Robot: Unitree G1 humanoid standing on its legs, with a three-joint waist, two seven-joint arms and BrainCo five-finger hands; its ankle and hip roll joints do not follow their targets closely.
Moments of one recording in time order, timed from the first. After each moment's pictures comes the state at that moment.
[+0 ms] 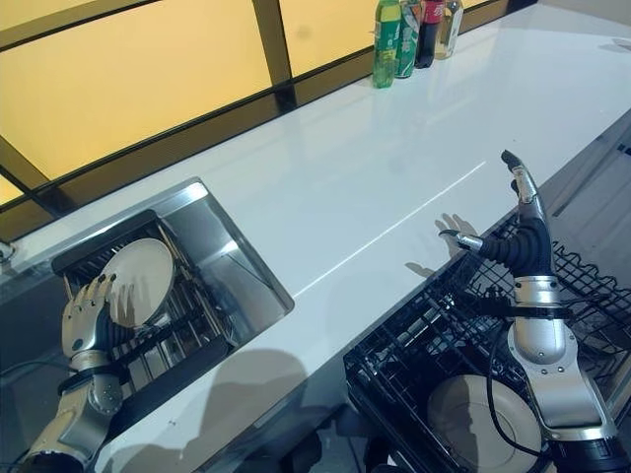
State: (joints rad) left arm 0.05 0.61 -0.09 0.33 0.57 0.09 0.56; right arm 0.04 -0.70 -0.12 -0.31 0.03 -0.14 -0.34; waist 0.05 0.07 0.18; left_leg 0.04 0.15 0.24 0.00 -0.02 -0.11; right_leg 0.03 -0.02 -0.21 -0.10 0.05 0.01
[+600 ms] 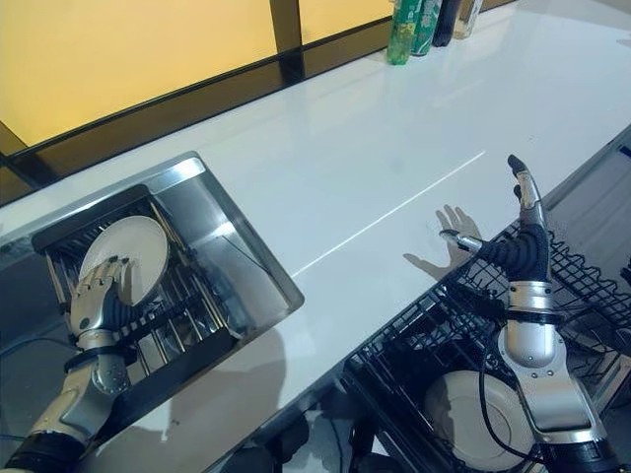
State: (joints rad) left arm -0.01 0.65 -0.12 0.34 0.49 0.09 0.64; right arm 0.04 -0.67 -0.07 -0.31 0.03 -0.15 -0.41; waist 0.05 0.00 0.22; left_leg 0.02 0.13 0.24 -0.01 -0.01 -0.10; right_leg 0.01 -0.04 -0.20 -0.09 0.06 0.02
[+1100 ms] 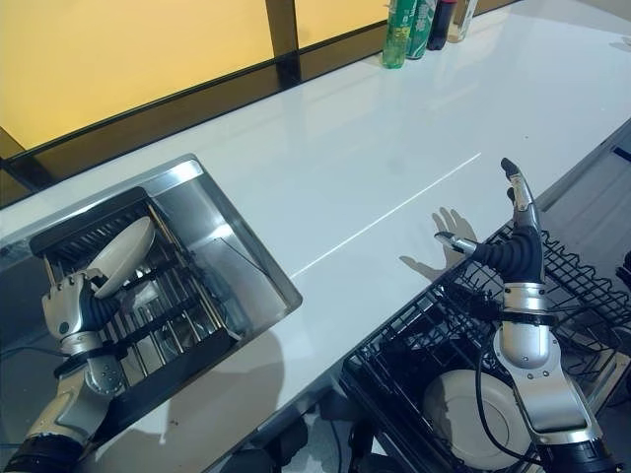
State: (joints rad) left arm -0.01 0.62 -0.06 0.35 0.49 0.08 0.80; right arm 0.04 -0.67 -0.07 -0.31 0.03 -0.15 -0.41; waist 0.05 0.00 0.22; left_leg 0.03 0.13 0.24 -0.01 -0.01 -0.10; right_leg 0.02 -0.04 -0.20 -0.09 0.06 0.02
